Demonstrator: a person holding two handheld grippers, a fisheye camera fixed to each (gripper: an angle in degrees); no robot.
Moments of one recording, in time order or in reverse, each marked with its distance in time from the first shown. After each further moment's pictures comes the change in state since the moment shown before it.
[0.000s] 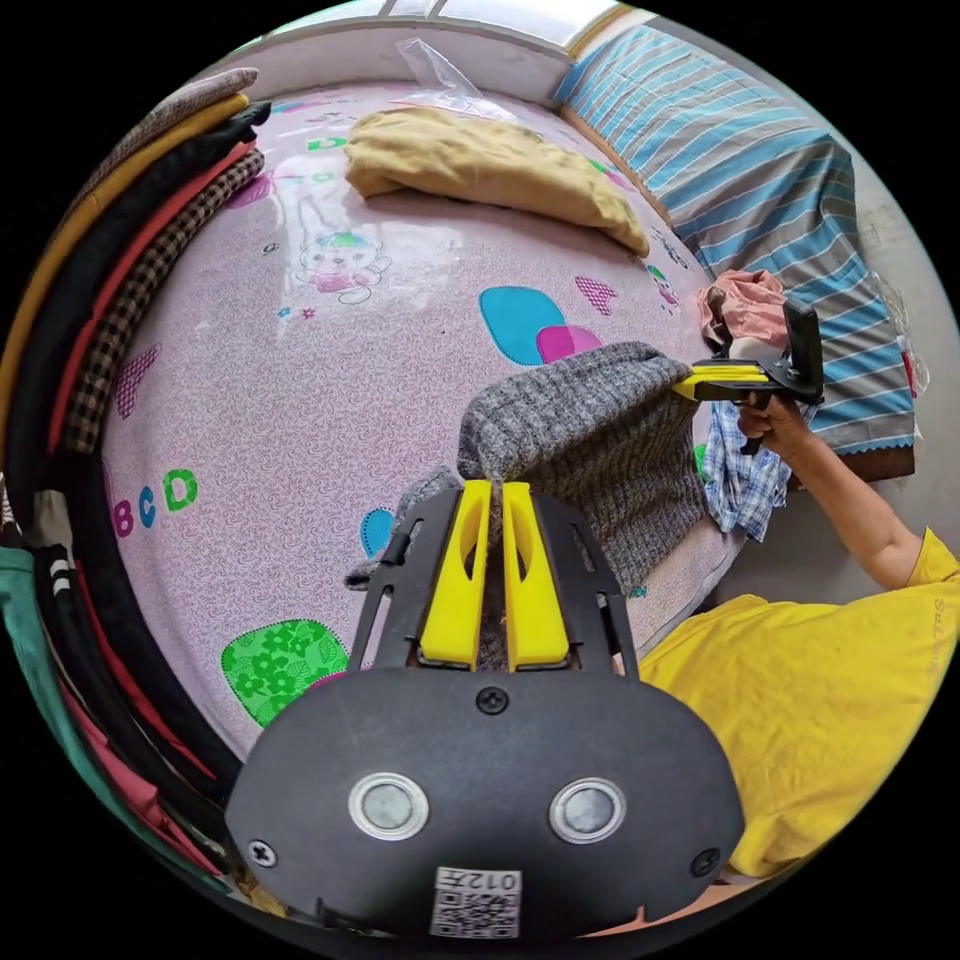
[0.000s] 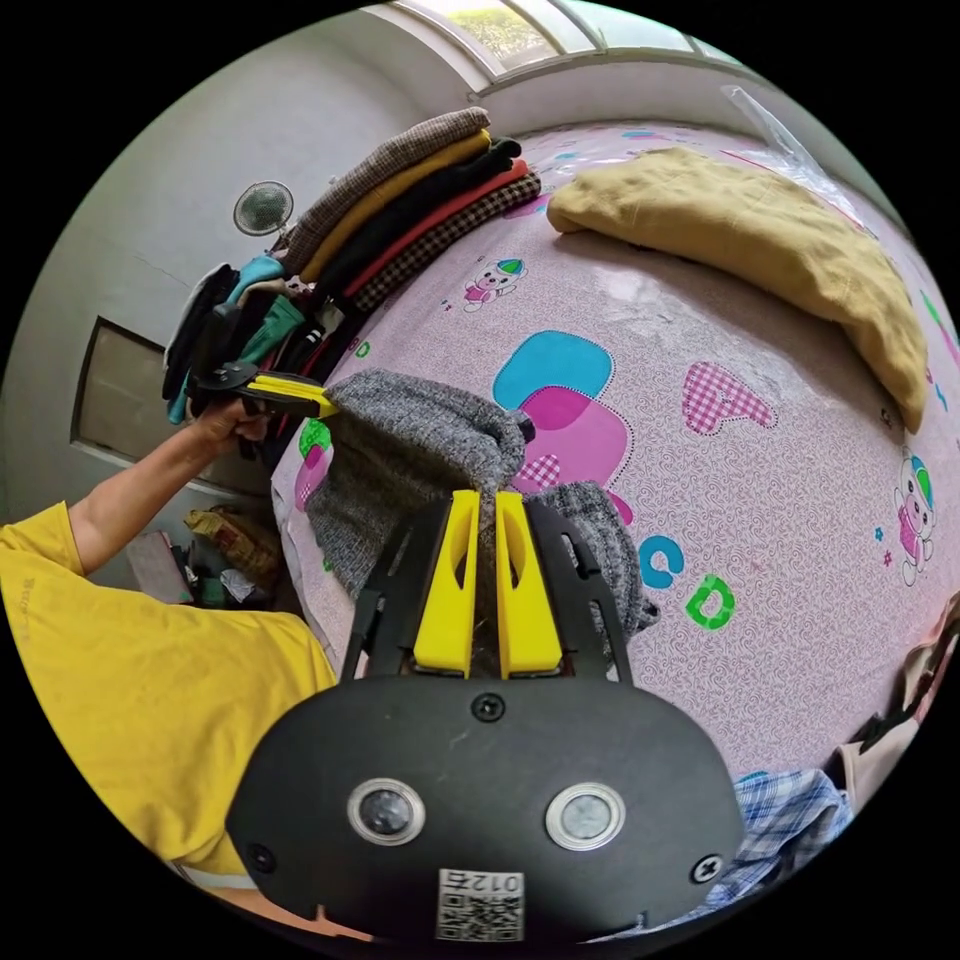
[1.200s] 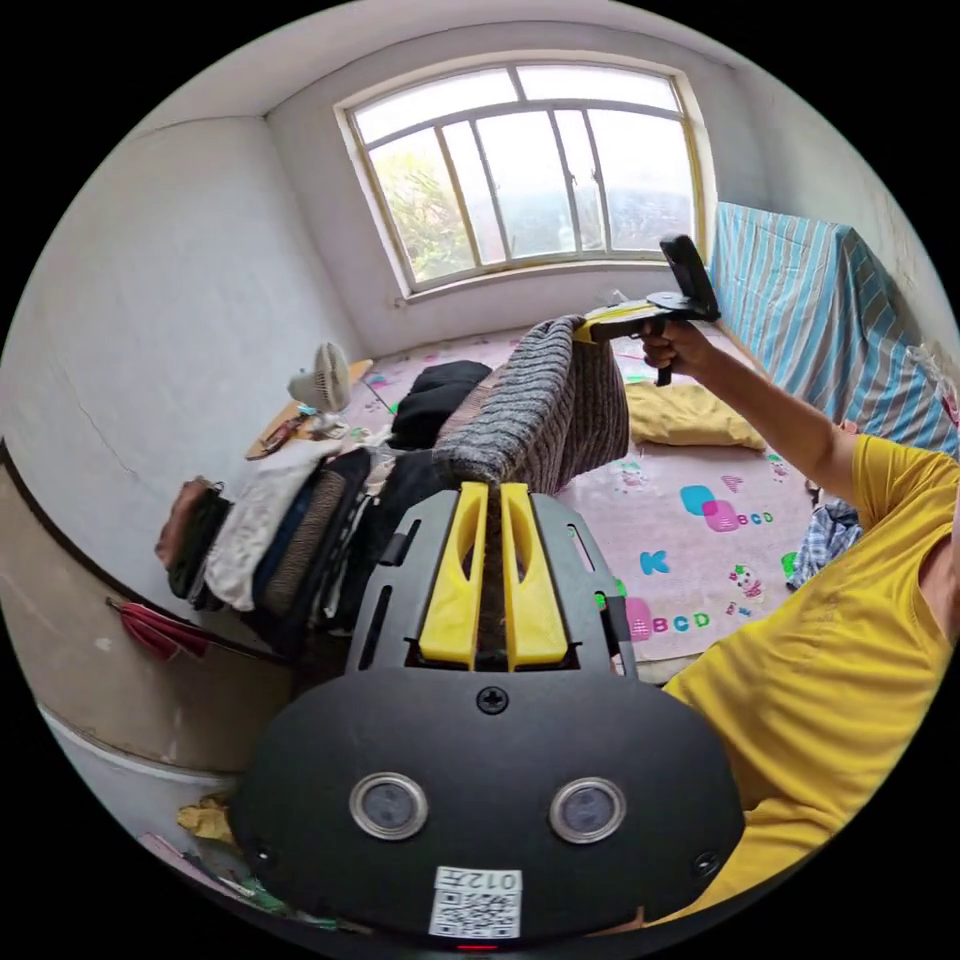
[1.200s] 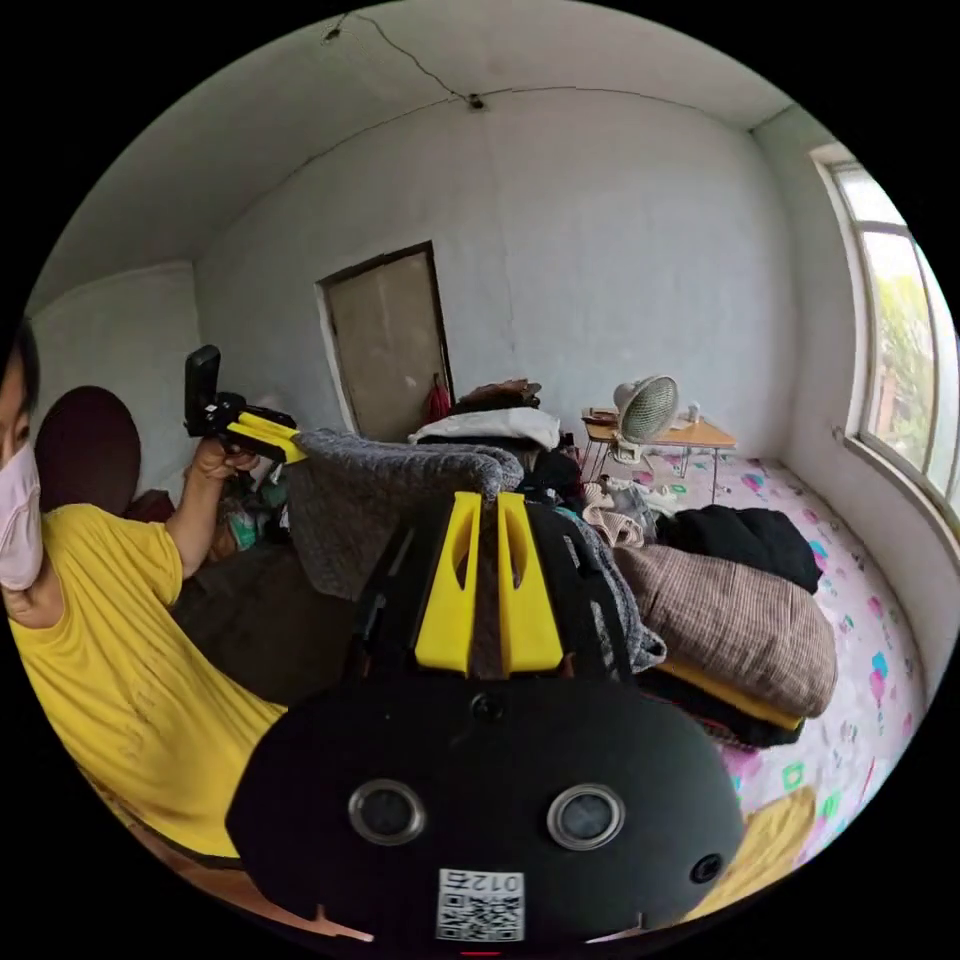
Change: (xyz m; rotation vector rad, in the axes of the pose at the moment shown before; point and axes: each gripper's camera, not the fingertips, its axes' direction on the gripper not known) left arm 0.180 0.635 -0.417 0.572 -0.692 -0.191; right arm -0.560 -0.341 0.178 0.365 -0.318 -0.963
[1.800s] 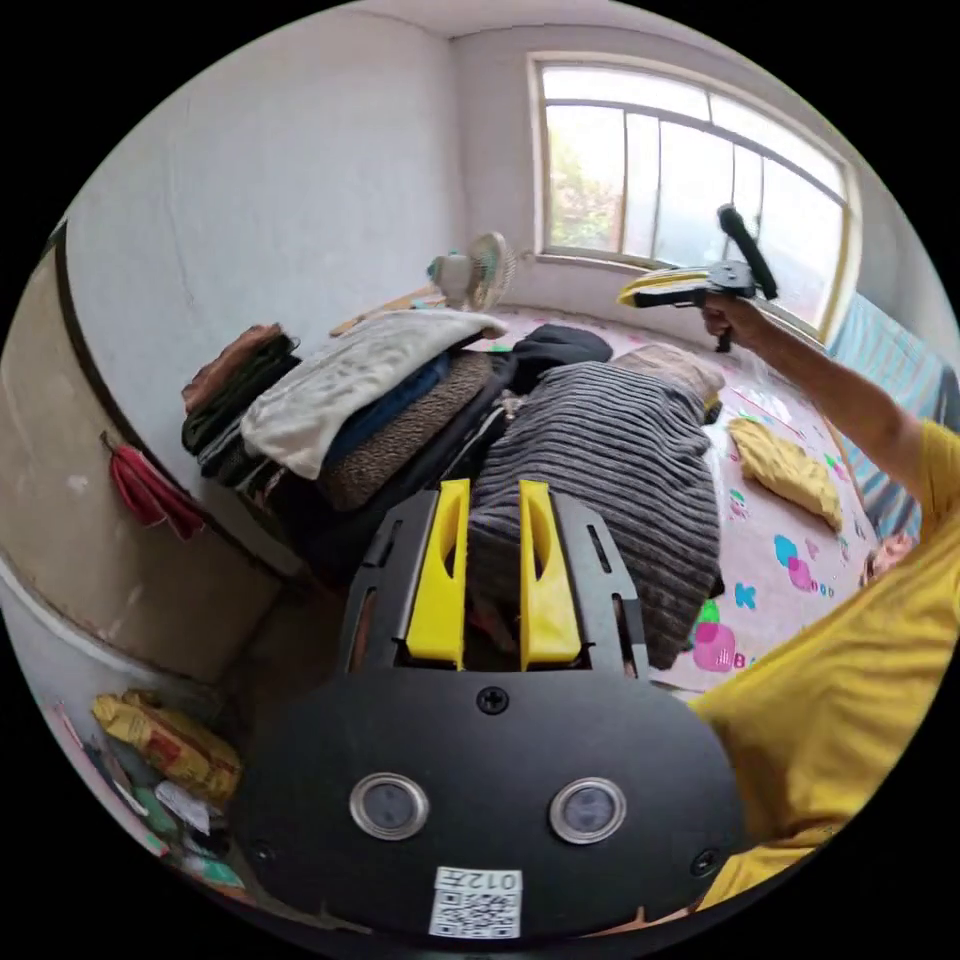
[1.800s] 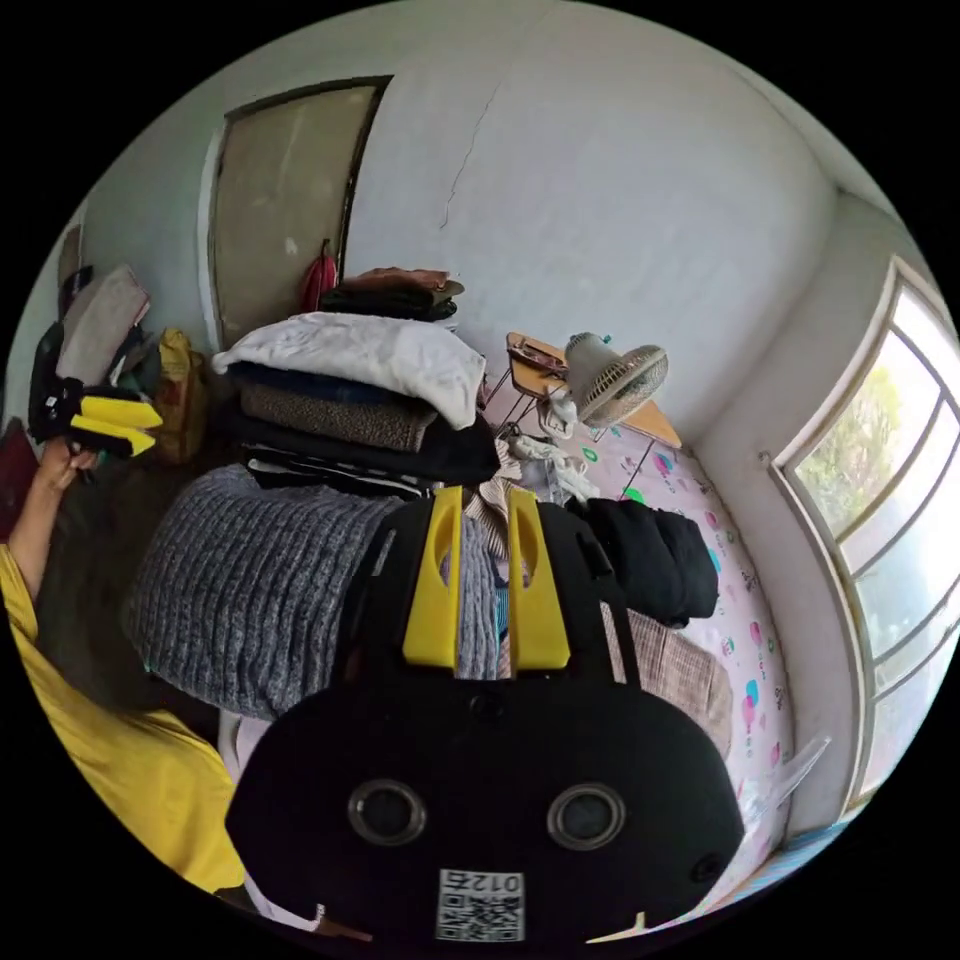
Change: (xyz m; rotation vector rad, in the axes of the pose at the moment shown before) left arm -0.164 0.217 0.018 -0.052 -0.080 -0.334; right arm 0.099 -0.078 0.421 -0.346 0.406 -0.143
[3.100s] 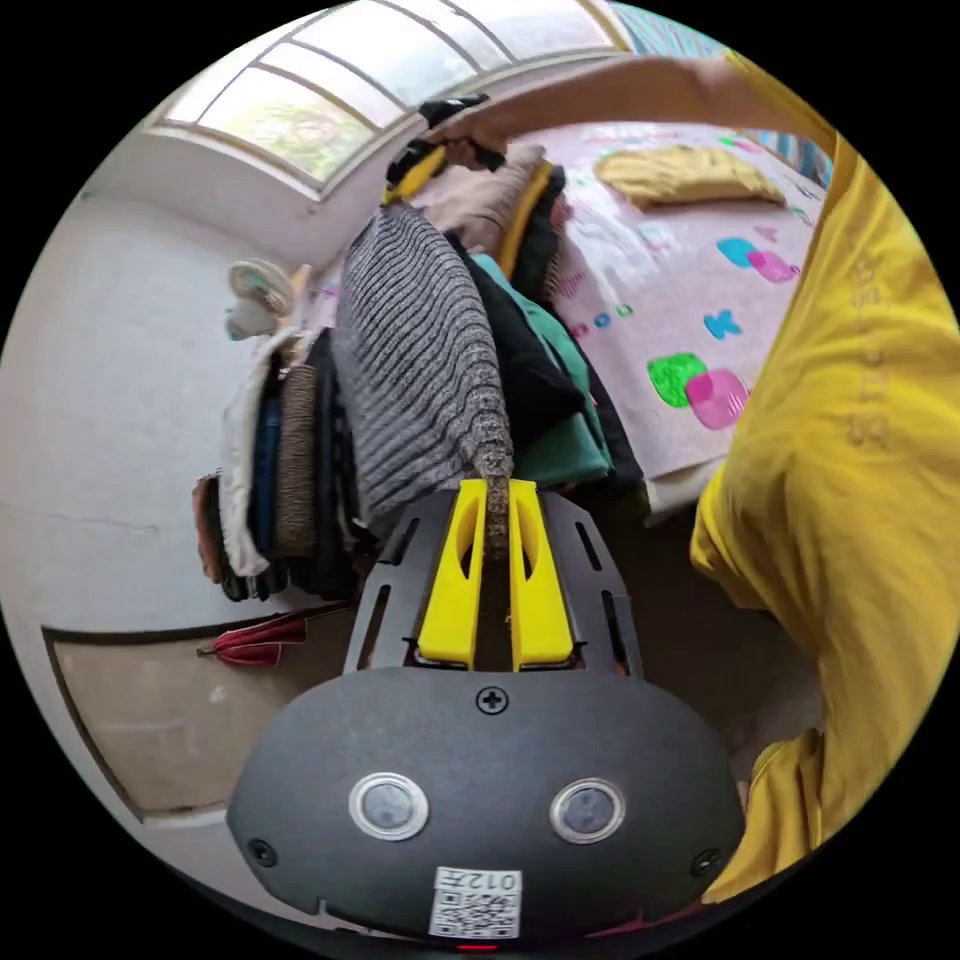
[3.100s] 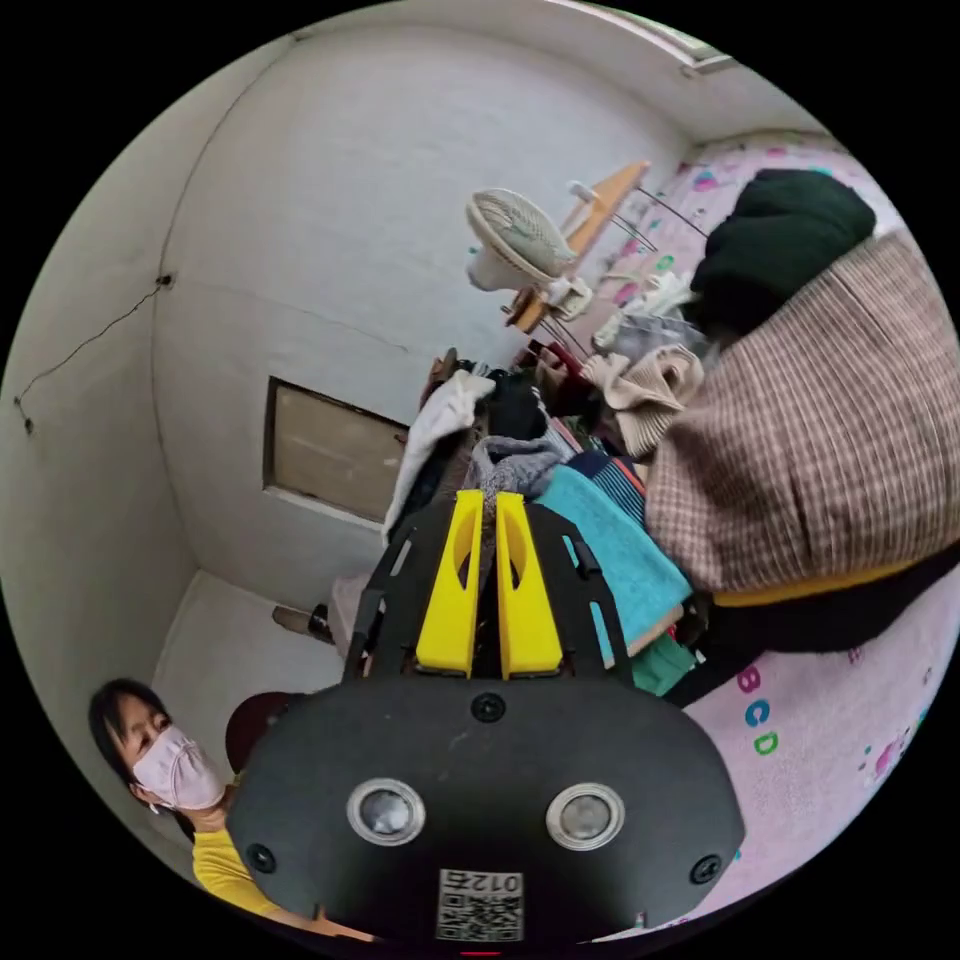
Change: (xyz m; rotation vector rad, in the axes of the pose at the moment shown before) left arm 0.106 0.070 -0.049 -0.354 -0.131 0.744; right arm 0.240 0.265 0.261 0.102 -0.884 0.963
